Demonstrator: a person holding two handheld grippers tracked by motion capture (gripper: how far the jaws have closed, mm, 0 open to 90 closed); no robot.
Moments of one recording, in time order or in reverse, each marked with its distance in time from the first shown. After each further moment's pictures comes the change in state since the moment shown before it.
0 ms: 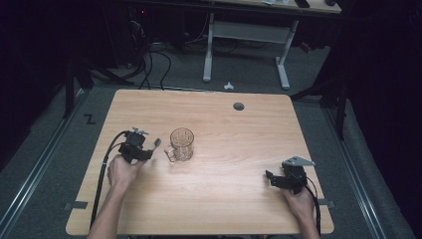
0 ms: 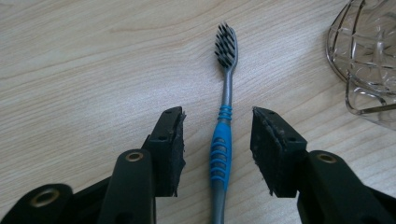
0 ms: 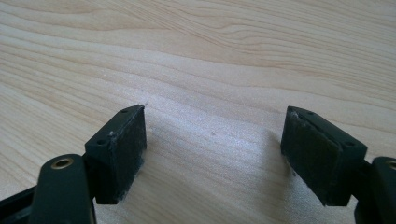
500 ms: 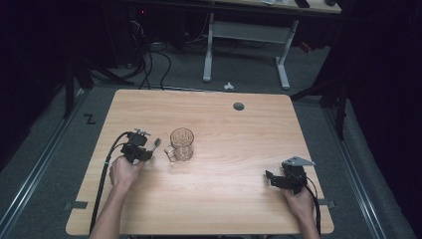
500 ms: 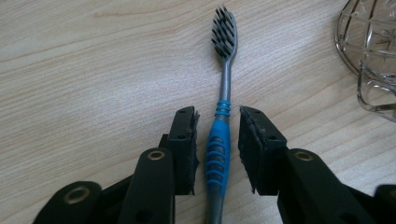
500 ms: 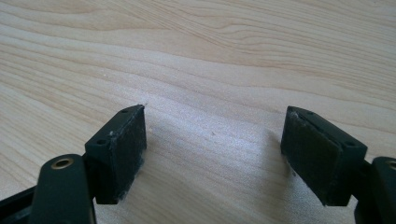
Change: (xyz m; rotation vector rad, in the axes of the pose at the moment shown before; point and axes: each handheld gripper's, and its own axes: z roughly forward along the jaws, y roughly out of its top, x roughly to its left) left arm 0.000 0.000 0.011 0.043 -0.014 -0.009; right arm 0.000 0.000 0.000 0.000 0.000 0.000
